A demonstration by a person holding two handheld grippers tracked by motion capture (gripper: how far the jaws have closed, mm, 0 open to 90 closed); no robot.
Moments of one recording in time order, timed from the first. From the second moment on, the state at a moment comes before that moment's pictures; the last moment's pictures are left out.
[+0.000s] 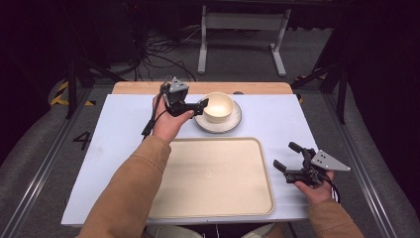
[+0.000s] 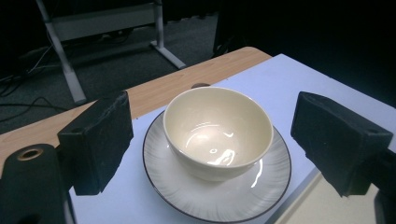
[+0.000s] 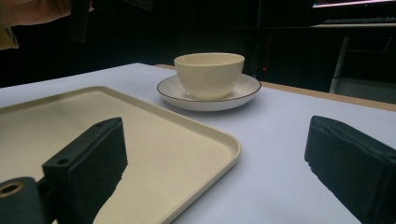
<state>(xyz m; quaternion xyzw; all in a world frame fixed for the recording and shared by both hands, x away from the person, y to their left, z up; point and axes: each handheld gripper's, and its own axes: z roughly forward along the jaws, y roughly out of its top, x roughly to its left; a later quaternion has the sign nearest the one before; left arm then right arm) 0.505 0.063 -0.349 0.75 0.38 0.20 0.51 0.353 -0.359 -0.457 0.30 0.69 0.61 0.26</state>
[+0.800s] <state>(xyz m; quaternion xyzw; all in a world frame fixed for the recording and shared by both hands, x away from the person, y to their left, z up) 0.551 0.043 -0.358 0.77 0.42 0.18 0.44 0.353 -0.359 -0.457 0.29 0.69 0.61 0.26</state>
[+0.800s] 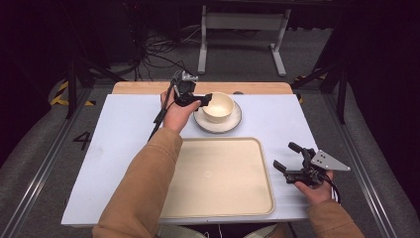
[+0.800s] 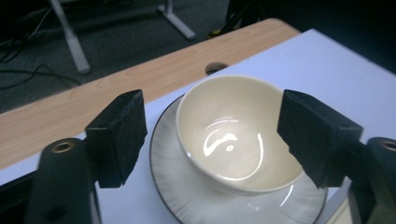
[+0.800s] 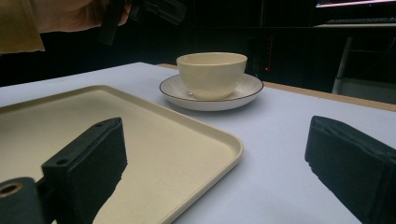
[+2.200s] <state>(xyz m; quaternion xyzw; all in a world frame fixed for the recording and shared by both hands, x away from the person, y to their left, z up) 0.585 0.015 -0.413 0.79 0.51 0.08 0.34 0.354 -0.359 -0.457 0.29 0.69 0.61 0.25</state>
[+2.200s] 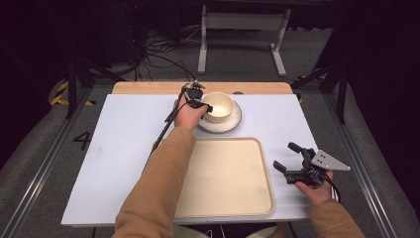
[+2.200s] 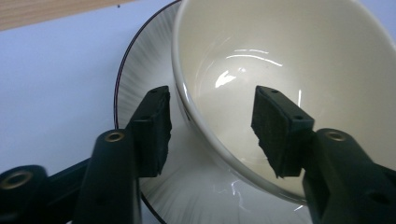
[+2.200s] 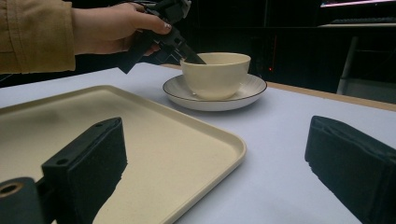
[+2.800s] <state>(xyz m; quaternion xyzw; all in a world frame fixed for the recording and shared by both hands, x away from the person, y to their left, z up) 0.584 0.001 -0.414 0.77 0.55 0.11 0.30 0.354 -0.360 -0.457 0.29 0.69 0.61 0.25</state>
